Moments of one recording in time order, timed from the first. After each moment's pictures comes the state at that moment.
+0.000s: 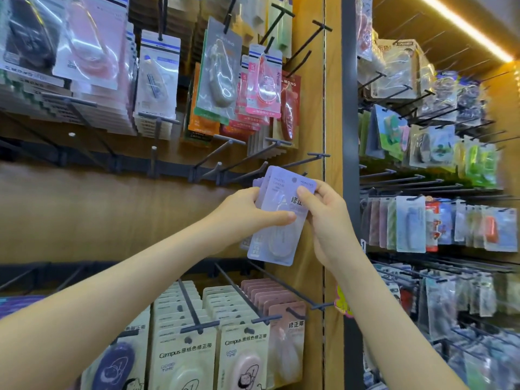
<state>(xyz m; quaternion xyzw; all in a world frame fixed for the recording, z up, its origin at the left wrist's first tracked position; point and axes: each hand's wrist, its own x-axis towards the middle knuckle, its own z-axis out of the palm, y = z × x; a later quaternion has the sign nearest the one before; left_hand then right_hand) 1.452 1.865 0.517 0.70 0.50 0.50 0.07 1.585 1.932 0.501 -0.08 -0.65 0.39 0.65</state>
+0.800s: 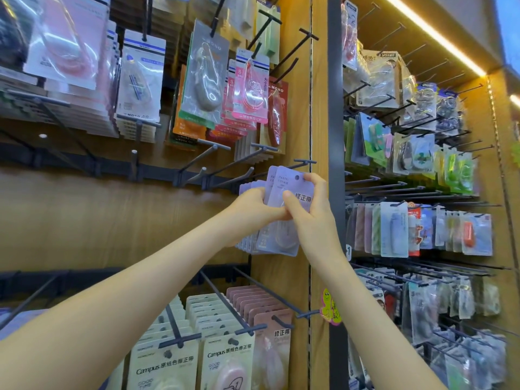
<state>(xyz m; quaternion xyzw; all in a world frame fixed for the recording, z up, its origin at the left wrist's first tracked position) 1.470 1.903 0.534 0.71 0.49 0.50 0.08 1.588 1.947 0.500 -0.13 -0.69 0.20 0.68</state>
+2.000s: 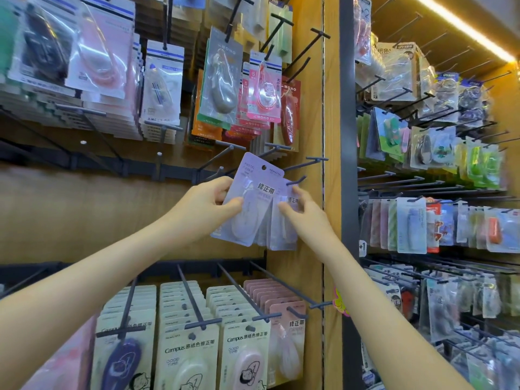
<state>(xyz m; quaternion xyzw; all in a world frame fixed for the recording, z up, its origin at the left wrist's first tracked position) 1.424 1.824 0.517 0.67 0.53 0.51 -0.08 1.572 1.967 0.505 -0.25 -0.76 0.25 0.55</state>
